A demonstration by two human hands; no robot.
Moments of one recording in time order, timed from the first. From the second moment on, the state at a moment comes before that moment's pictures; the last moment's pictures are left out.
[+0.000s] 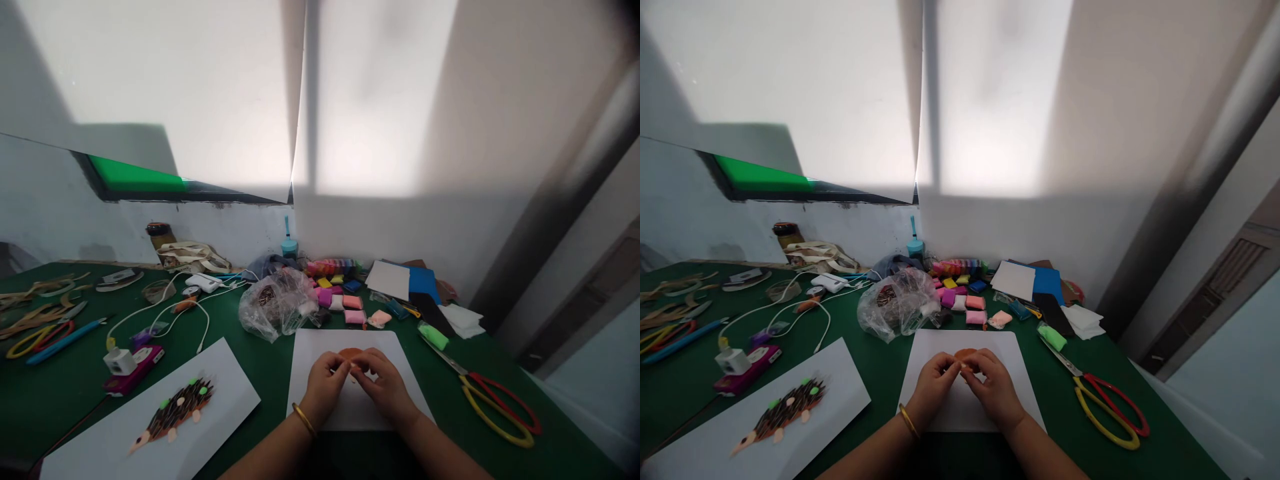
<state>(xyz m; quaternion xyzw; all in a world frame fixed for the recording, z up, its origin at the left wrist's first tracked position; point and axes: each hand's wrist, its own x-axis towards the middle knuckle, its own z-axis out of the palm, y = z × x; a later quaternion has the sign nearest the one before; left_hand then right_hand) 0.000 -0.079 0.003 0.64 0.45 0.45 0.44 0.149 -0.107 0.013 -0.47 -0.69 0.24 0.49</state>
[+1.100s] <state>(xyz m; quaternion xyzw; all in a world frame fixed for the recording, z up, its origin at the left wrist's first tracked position) -0.002 -0.079 0.002 0.65 0.42 0.44 0.46 0.150 -0.109 0.011 -0.46 -0.68 0.25 0.51</state>
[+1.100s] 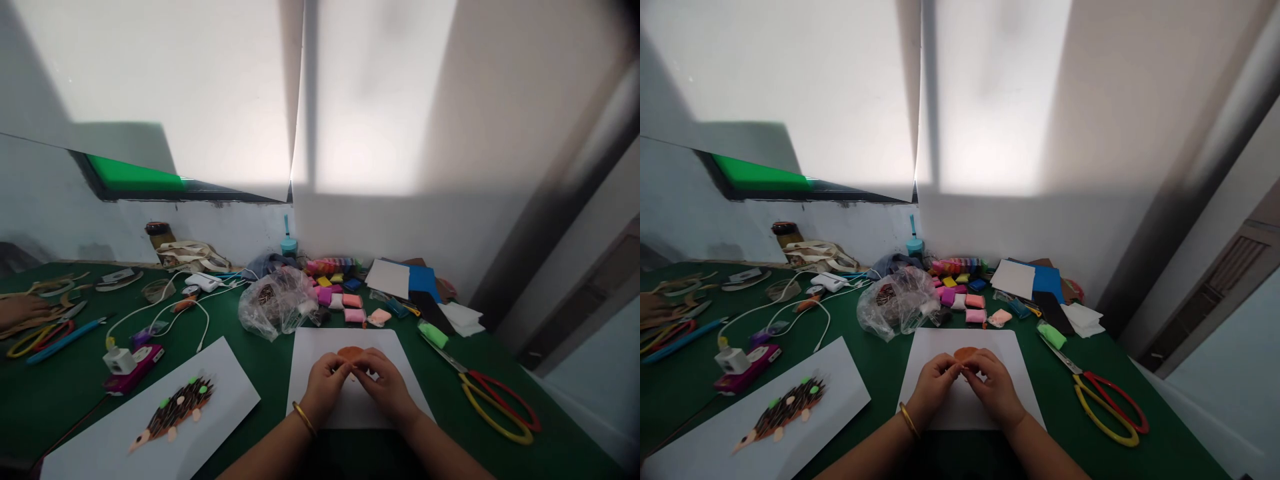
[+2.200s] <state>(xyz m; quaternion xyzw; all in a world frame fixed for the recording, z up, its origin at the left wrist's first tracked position) -0.002 -0.081 -0.002 0.68 0.42 0.43 0.43 0.151 -0.109 0.009 -0.48 -0.70 0.21 0.49</state>
